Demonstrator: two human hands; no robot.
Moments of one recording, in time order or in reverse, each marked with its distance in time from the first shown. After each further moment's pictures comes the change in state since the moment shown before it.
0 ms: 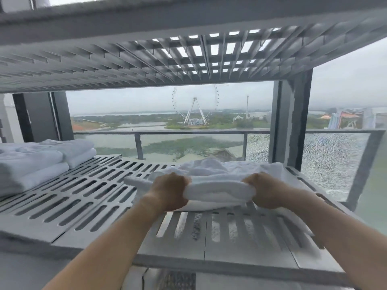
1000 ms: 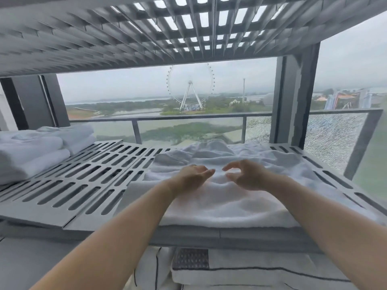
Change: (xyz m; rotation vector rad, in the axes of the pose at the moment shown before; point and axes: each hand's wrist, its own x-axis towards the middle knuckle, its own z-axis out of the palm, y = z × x) left_hand 0.000 0.019 0.018 -0.729 -0.314 -0.140; right_hand 0.020 -0.046 0.040 0.254 0.061 0.071
